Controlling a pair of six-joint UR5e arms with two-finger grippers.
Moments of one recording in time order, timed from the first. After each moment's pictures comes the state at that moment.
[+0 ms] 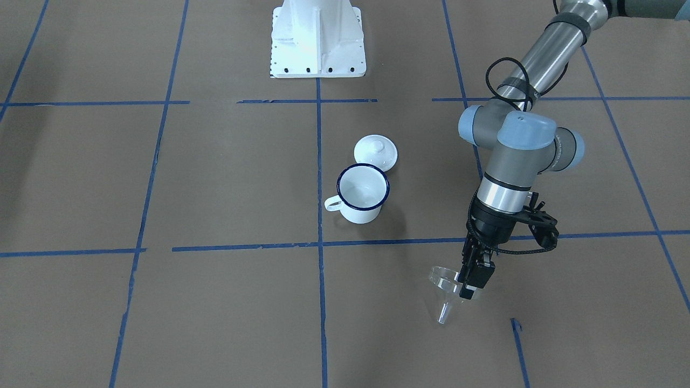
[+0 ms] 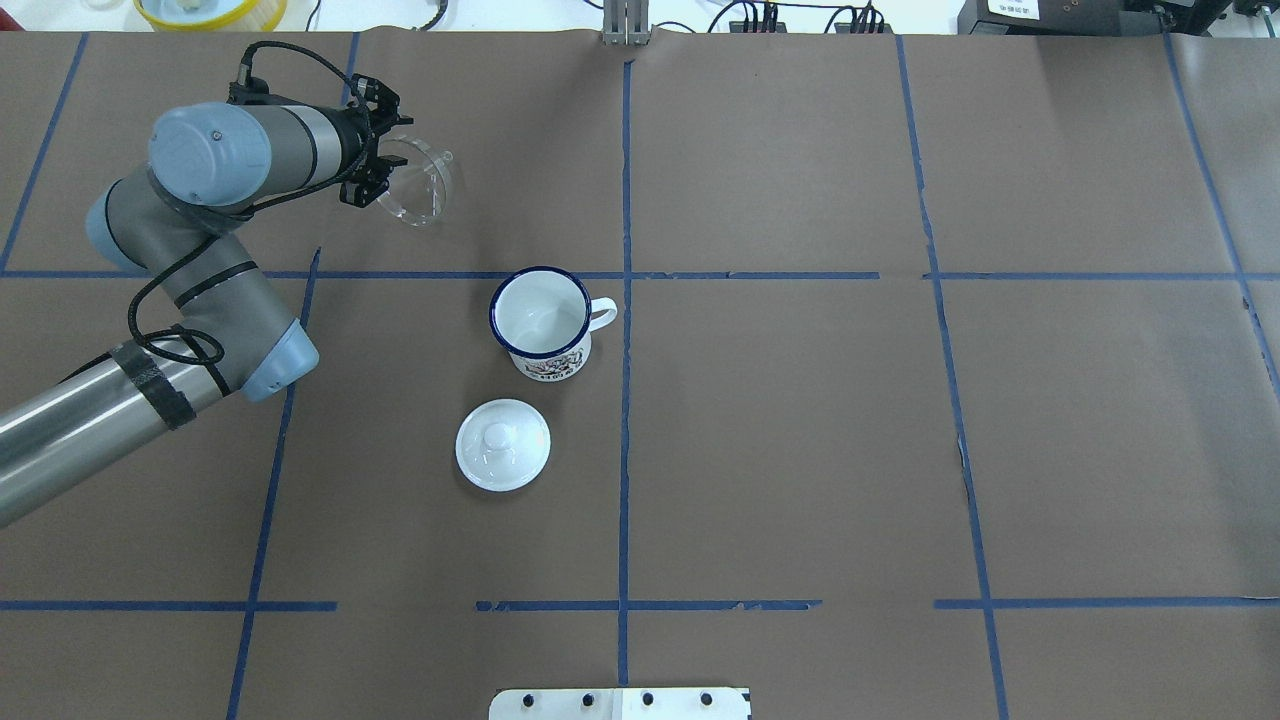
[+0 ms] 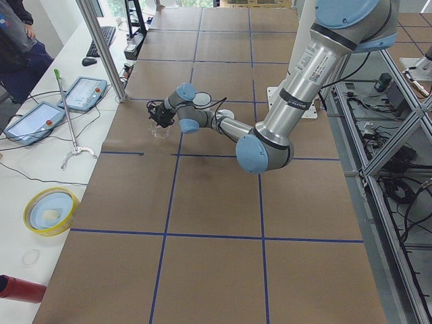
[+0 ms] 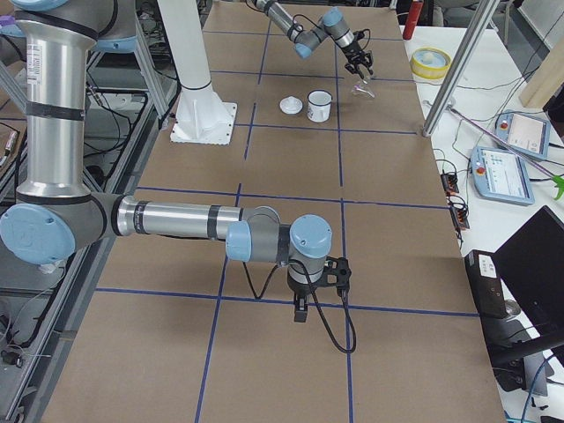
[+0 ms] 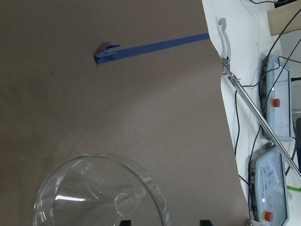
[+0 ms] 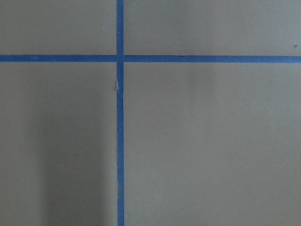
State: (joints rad) left arm -0.82 -2.15 -1.26 -2.48 -1.60 -2.34; right arm 1.57 -1.68 1.65 -1.57 2.29 0.01
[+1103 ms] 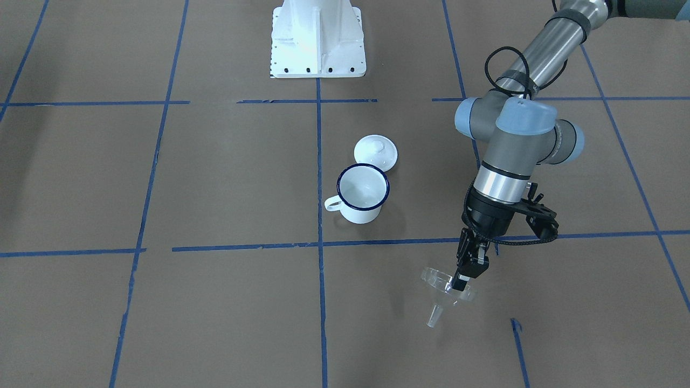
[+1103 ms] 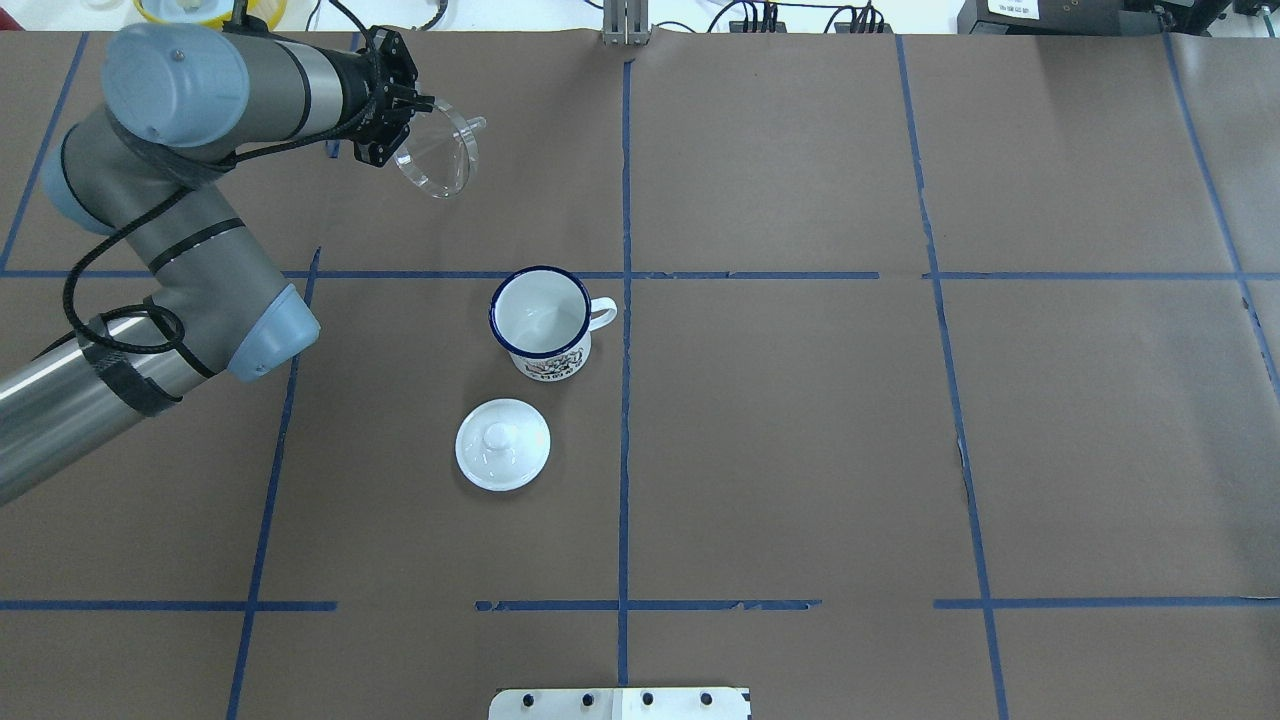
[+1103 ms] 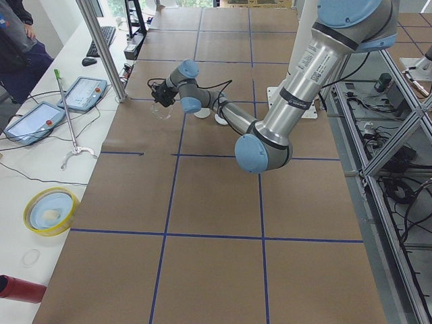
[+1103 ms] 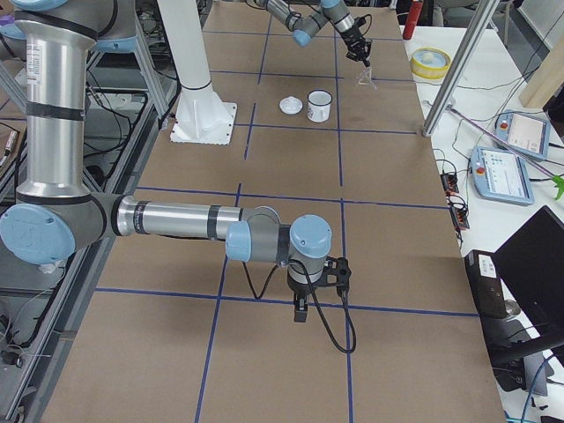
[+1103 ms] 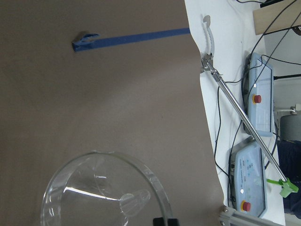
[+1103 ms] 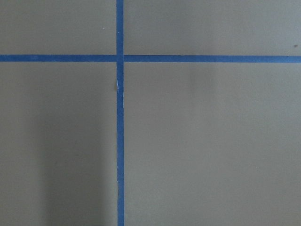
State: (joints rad) left arm -0.85 -2.16 -1.58 -2.17 -1.72 -2.29; right arm 1.57 -1.68 1.65 -1.57 2.29 0.01
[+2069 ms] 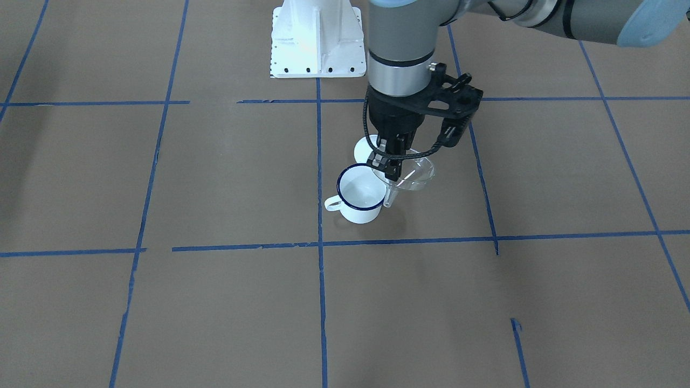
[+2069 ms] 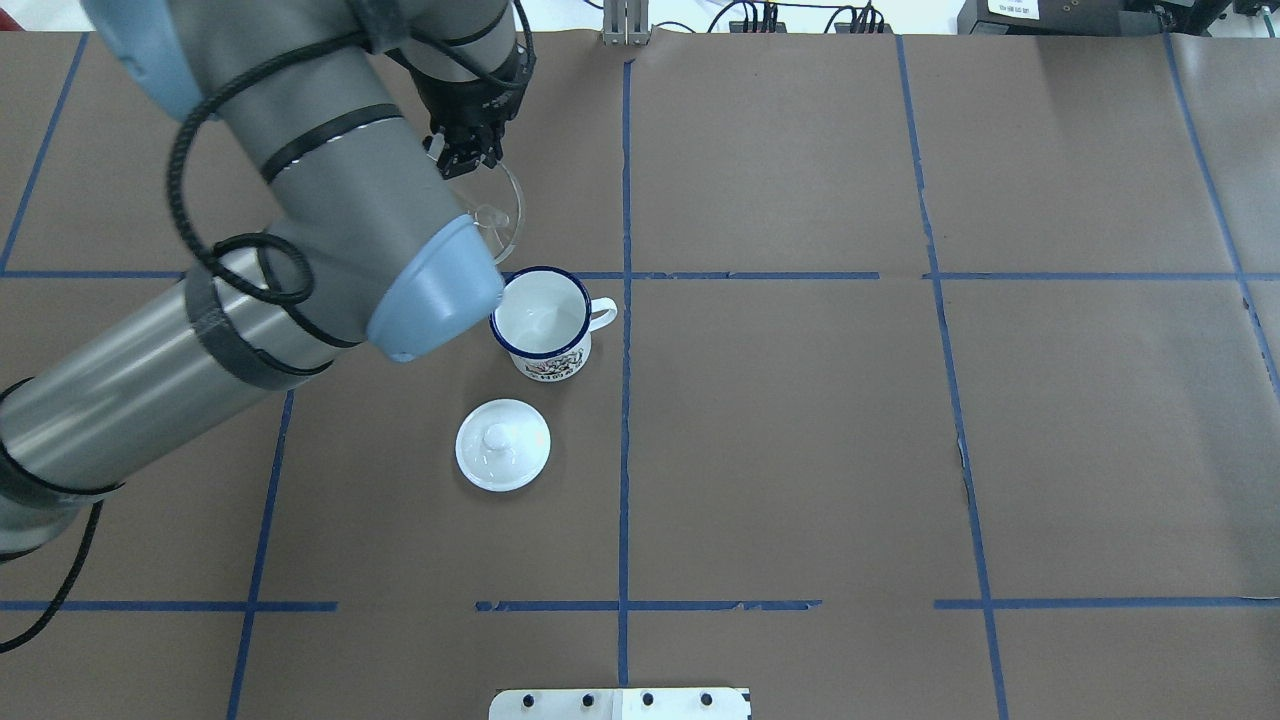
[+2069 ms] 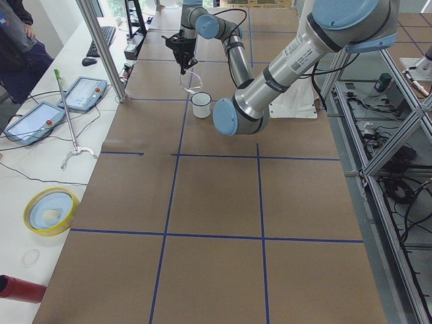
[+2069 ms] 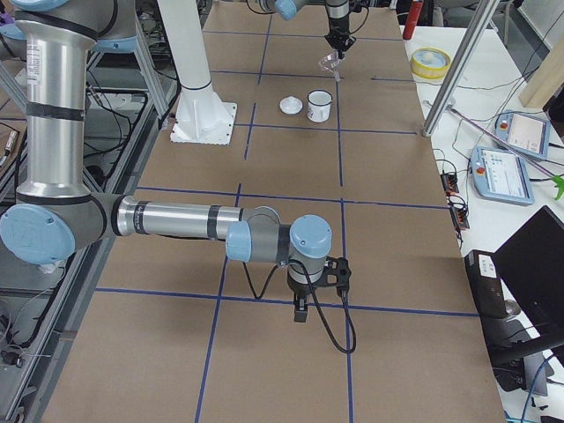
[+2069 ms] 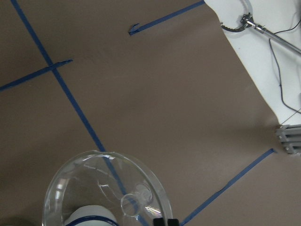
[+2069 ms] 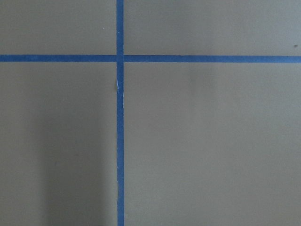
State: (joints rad) left arm -0.77 -2.58 -1.63 -1.12 -1.86 -1.94; right arm 1.57 -1.68 1.65 -1.57 2.29 0.01
